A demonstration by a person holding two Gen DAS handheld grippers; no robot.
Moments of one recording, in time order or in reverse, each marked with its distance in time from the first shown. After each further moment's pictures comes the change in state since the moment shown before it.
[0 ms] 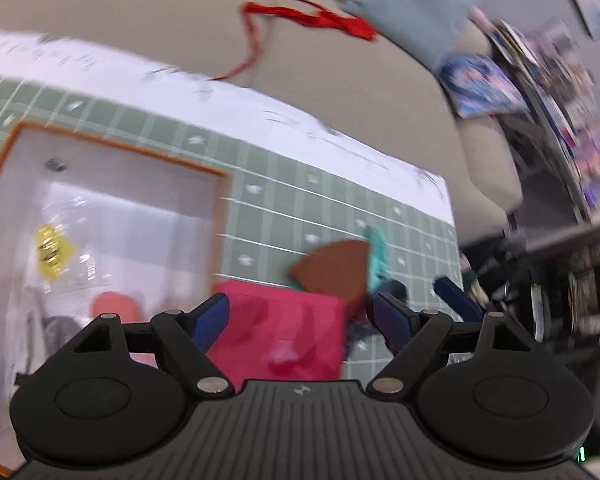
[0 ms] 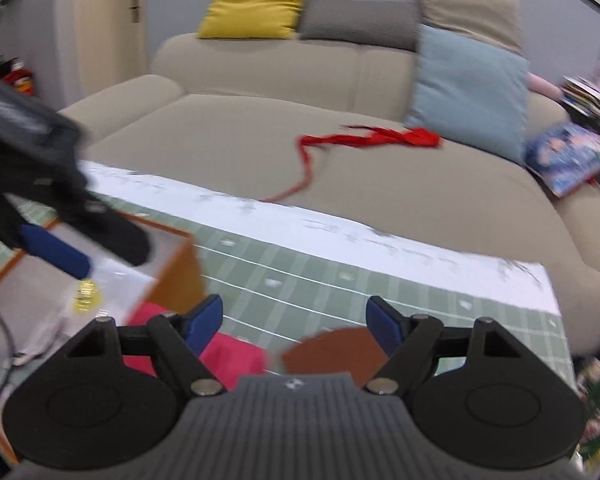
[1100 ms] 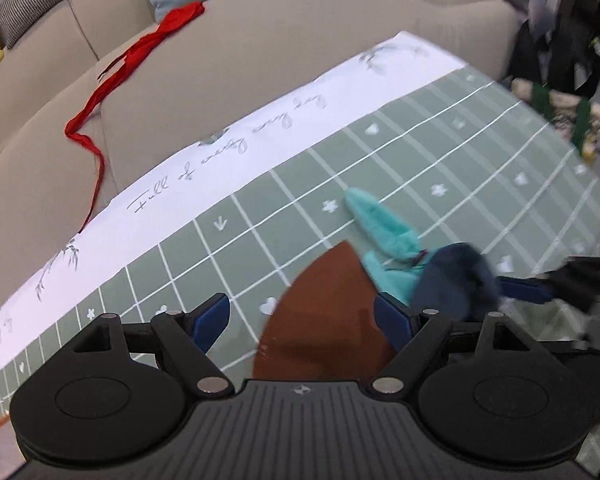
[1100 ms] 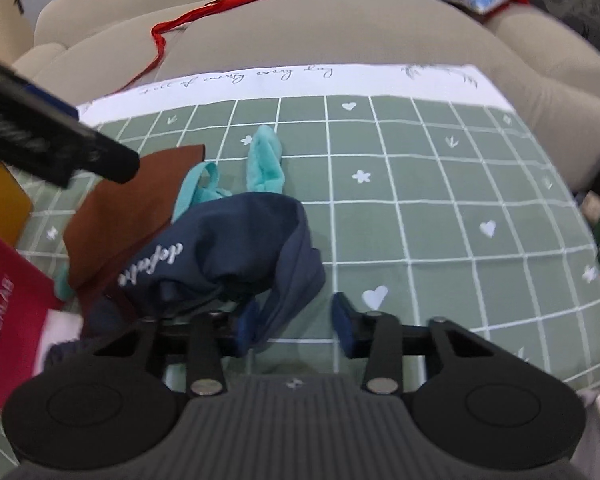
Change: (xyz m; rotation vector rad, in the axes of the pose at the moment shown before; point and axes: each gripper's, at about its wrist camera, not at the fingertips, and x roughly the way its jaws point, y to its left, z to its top) left arm 0.198 -0.172 -0.037 0.855 0.013 0.366; right arm 0.104 -0.143 -0.130 0.263 0.253 -0.090
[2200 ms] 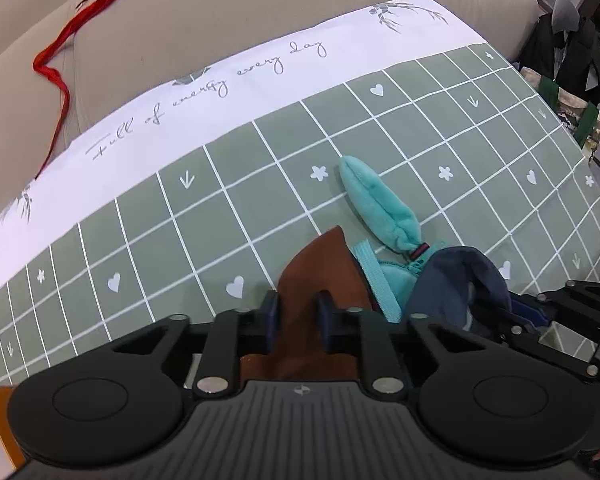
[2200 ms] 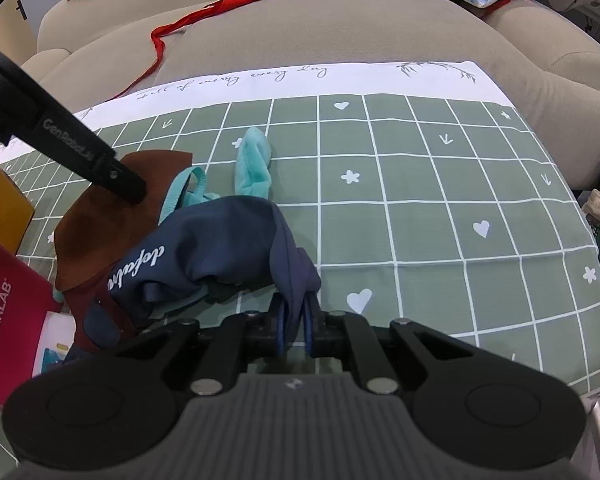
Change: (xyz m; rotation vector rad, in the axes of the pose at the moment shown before) left arm 0.049 0.012 0.018 -0.094 0.184 -0.089; right arm -0.001 -0.016 0.000 0.022 0.003 0.039
